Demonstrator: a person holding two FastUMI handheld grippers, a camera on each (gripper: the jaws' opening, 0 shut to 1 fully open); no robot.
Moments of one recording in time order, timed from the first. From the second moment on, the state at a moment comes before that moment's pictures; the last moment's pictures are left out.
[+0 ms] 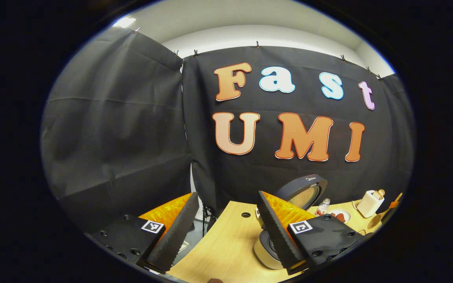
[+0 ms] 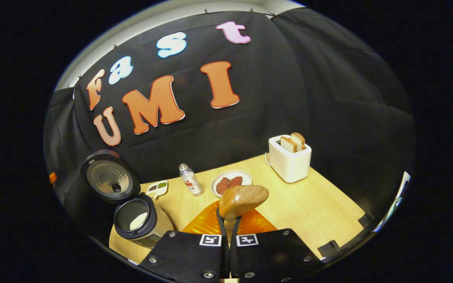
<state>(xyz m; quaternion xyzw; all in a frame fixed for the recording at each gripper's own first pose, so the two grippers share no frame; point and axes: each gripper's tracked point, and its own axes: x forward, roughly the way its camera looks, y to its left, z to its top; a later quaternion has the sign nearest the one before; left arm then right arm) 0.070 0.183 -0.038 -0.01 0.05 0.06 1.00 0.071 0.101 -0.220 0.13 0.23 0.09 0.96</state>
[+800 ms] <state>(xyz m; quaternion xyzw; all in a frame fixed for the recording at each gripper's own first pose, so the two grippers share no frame) 0.045 0.171 -0.034 0.00 0.06 0.07 1.00 0.090 0.110 -0.350 0.15 0.30 0.10 0.94</state>
